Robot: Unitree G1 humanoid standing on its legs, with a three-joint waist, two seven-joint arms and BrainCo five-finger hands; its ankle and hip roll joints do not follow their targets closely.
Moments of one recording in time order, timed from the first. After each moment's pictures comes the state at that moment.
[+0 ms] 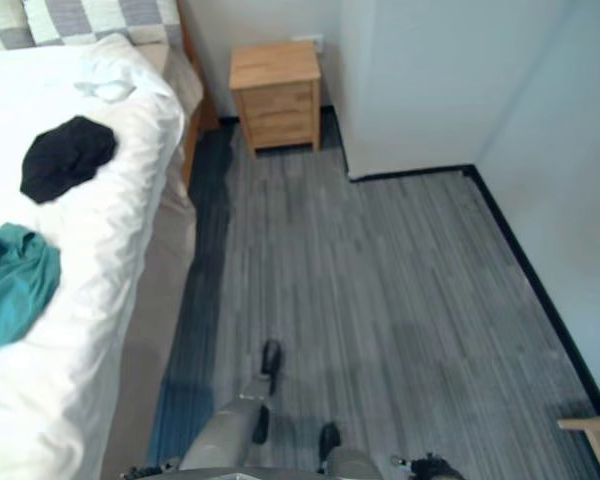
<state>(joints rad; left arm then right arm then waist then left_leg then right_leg) 0.02 0.15 -0.13 1.29 -0.46 0.00 0.33 -0.03 -0.29 0.13 1.32 0.20 0.05 -0.15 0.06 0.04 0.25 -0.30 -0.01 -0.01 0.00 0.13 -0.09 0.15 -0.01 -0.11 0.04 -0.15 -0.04</state>
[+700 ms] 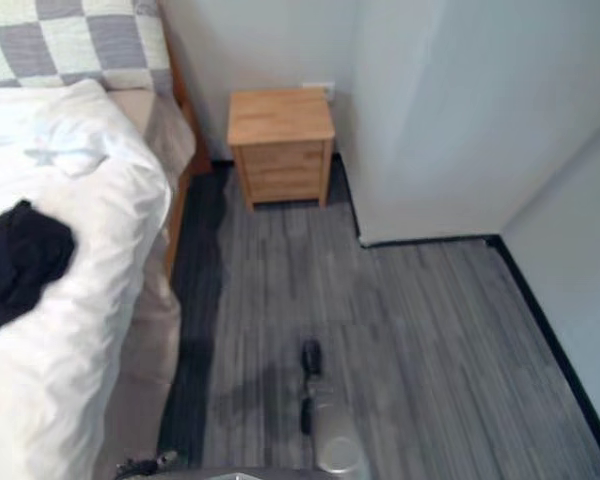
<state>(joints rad) 0.00 0.16 -0.17 1.28 -0.38 0.04 0.35 0.09 -0.21 0.12 1.26 0.25 0.09 -0.18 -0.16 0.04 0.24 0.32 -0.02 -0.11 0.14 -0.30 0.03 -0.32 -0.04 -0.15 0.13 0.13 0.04</state>
